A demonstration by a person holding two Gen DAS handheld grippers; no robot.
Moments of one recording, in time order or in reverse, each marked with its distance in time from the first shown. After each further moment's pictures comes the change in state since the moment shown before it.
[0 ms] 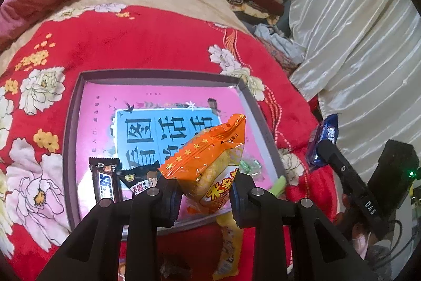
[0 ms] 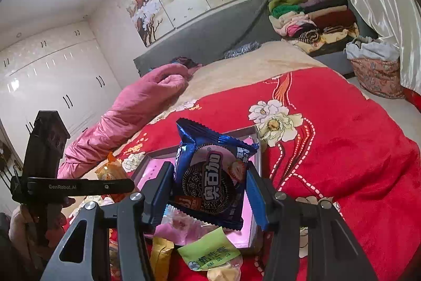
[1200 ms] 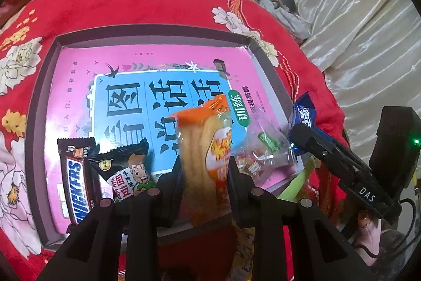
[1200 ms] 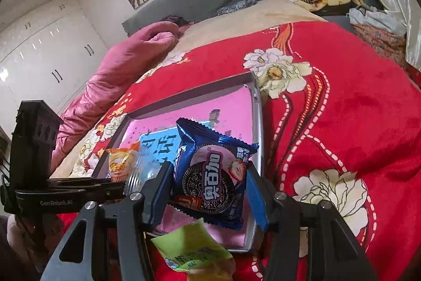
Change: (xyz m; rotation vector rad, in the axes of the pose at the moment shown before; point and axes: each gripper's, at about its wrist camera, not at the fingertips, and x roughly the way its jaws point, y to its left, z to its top) left arm 0.064 0.004 -0.014 0.015 0.130 0.010; right arm 0.065 -0.018 -0.025 0.026 0.242 -0.030
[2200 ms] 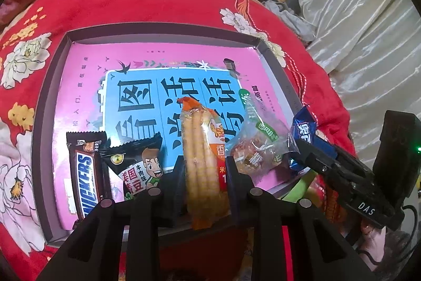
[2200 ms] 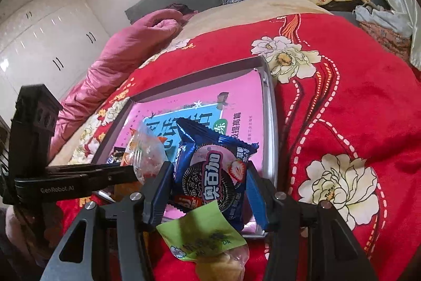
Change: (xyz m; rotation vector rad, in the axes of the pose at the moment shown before) left arm -0.007 0.009 -0.007 -0.010 -0.017 0.028; right arm 0.007 0.014 -0.009 -0.044 0.060 -0.004
